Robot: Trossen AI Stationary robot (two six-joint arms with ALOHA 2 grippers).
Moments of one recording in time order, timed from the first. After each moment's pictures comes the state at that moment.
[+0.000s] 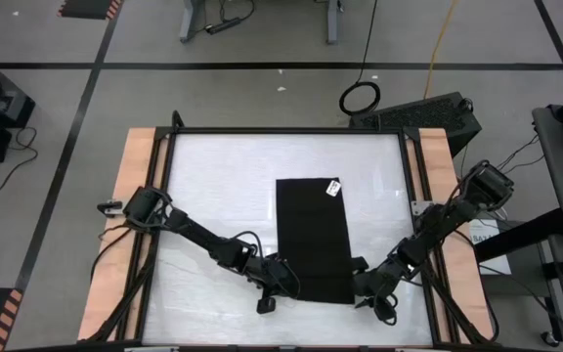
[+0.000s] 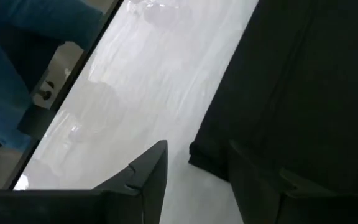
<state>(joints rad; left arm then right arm) -0.40 2.03 1.11 0.13 0.15 -0.47 0.75 1.53 0.49 0.24 -0.02 0.47</state>
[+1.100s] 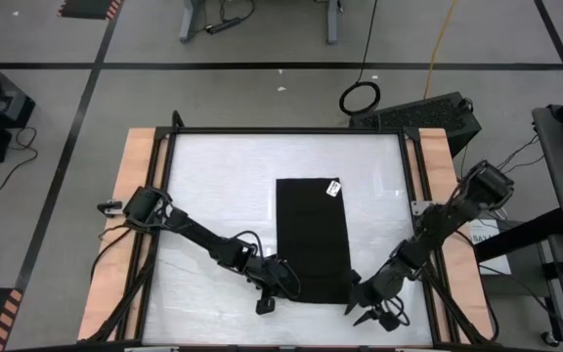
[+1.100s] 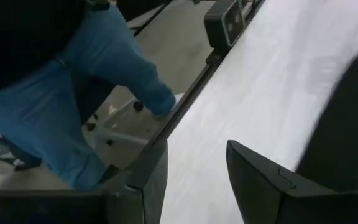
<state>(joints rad) -0.39 2.03 1.11 0.13 0.19 -0.49 0.75 1.52 0.54 0.47 -0.10 0.36</state>
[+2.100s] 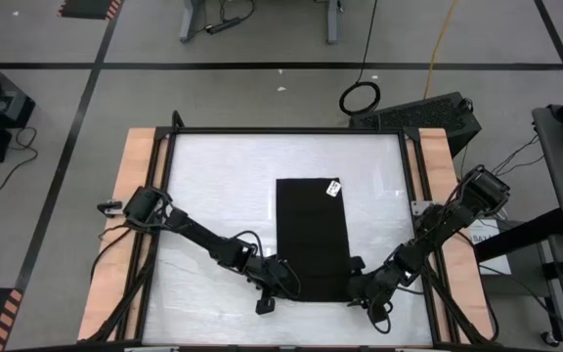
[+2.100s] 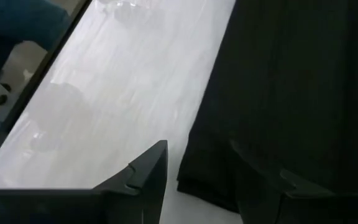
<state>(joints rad) -0.39 2.03 1.11 0.13 0.20 -0.50 0.77 1.59 0.56 0.17 0.12 0.46</state>
